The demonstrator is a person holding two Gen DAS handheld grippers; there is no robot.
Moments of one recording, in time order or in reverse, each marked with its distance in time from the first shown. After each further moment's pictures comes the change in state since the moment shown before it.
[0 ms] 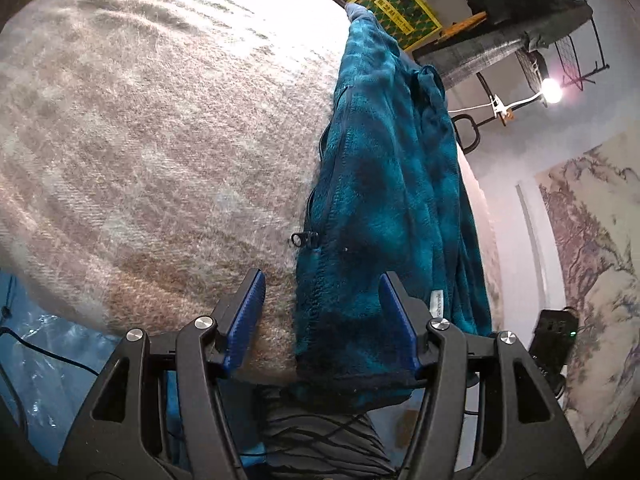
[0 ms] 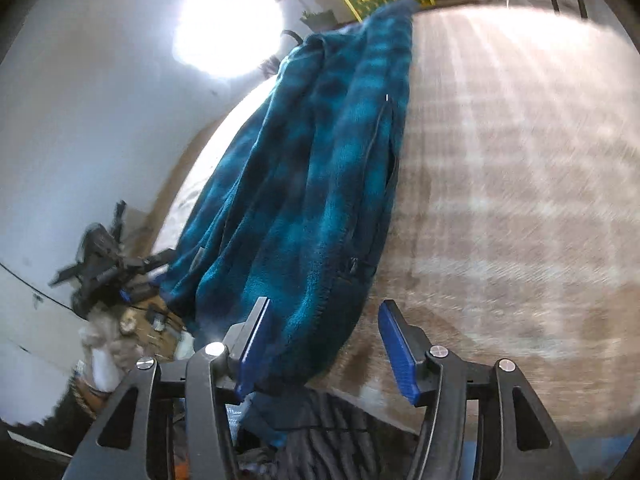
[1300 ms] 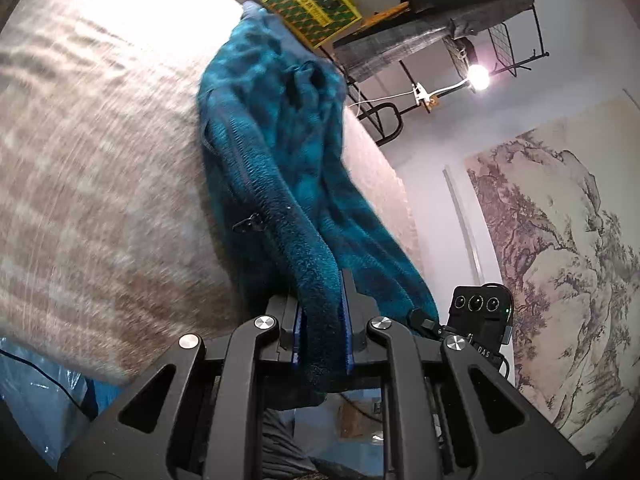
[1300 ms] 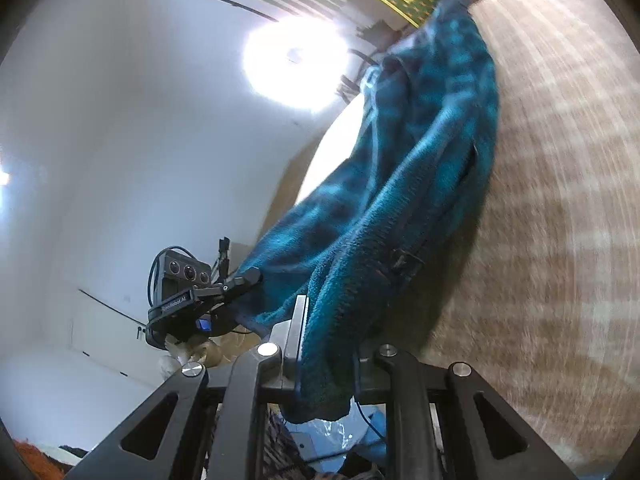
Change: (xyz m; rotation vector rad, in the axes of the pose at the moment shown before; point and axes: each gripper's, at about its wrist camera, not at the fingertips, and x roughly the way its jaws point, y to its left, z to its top) left arm -0.018 -0.096 0.012 0.085 0.042 -0.248; right arm -0.016 0.022 0.036 0.079 -0.088 0.402
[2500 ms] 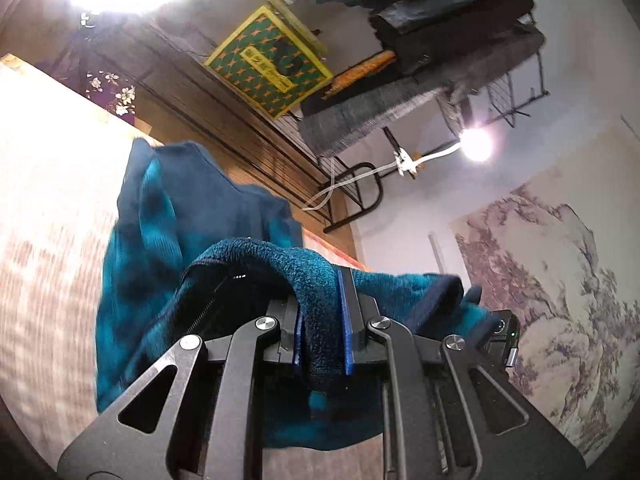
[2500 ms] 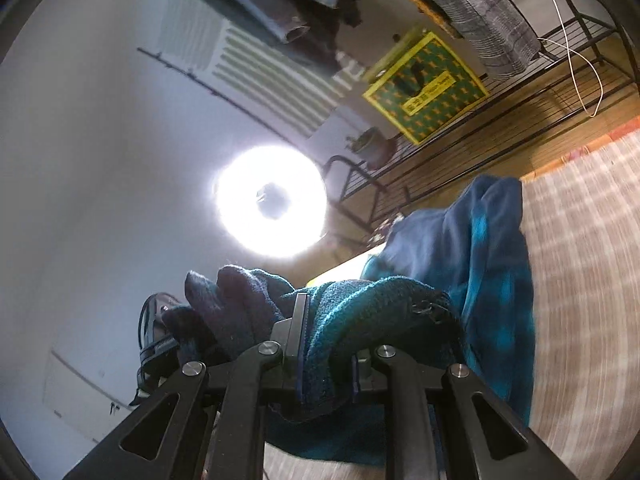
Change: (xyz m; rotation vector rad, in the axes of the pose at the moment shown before) left arm 0.127 -0.048 0.316 0.036 -0.089 -0.057; right arm 0.045 -0.005 0.309 0.005 -0.272 -0.107
